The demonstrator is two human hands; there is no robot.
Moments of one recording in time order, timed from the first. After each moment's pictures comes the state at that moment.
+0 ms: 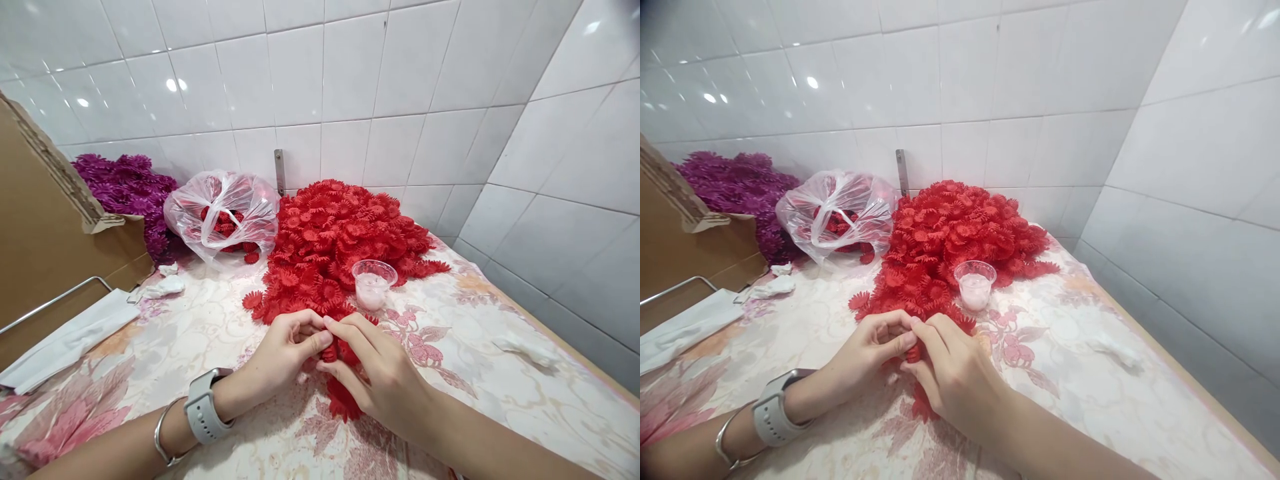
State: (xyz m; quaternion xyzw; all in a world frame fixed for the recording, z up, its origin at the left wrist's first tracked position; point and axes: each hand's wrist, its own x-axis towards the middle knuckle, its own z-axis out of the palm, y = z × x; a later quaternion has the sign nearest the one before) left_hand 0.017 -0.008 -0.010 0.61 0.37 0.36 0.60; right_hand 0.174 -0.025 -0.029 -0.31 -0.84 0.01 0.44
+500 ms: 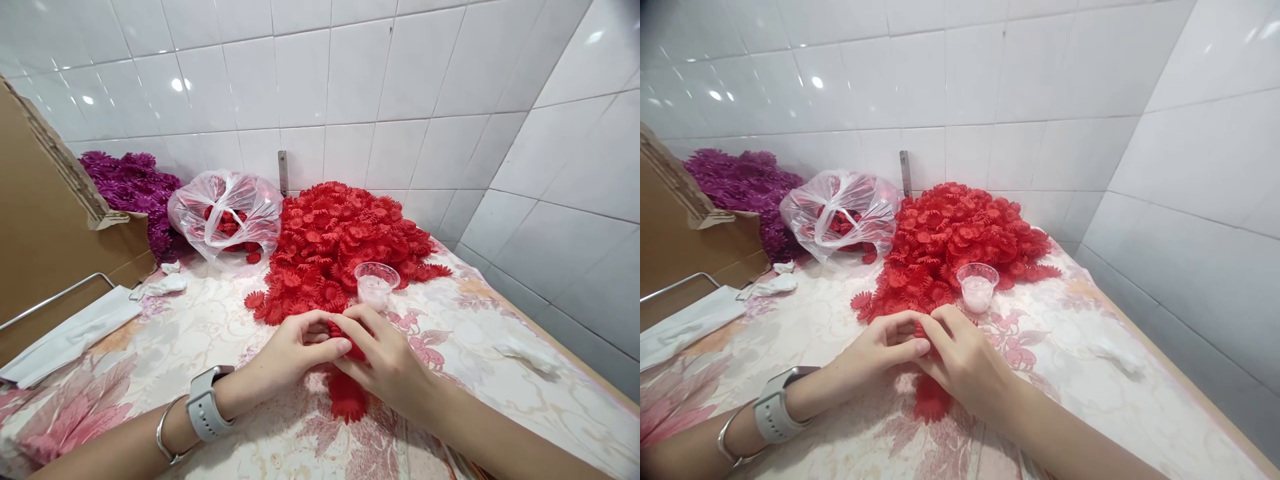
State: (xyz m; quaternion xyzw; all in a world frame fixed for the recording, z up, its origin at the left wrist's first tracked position) left_hand 0.021 -0.008 -0.005 0.61 0.32 0.34 0.64; right_hand 0.181 -0.011 -0.024 -0.28 -0.86 -0.04 0.43
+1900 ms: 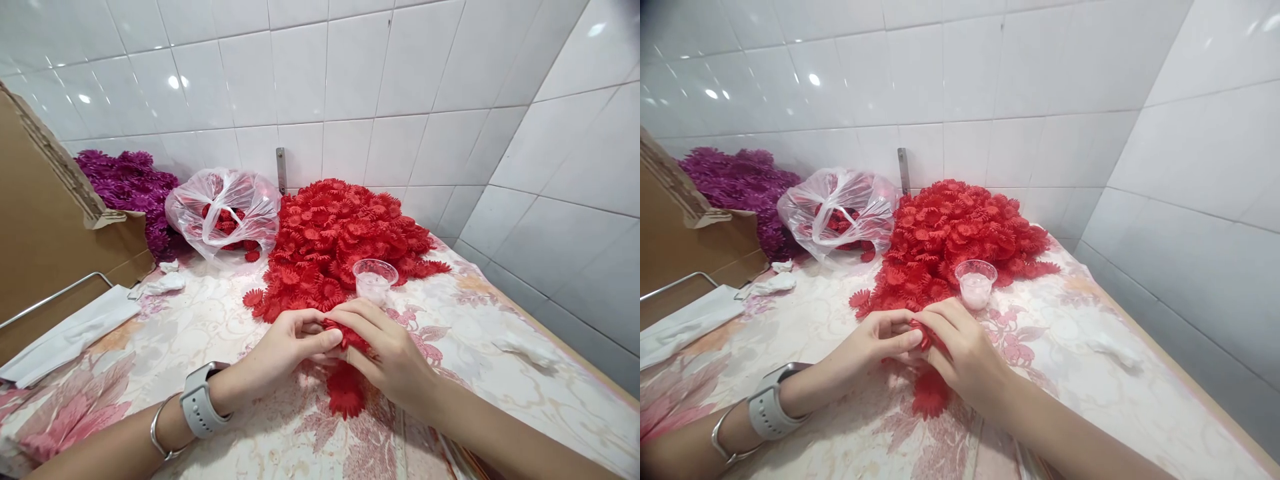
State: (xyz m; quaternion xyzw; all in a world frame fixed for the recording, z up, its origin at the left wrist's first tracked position) left_hand 0.018 -0.008 -0.002 0.56 0.37 0.33 0.66; right_hand 0.183 -0.011 -0.018 -0.28 -0.84 0.06 0.46
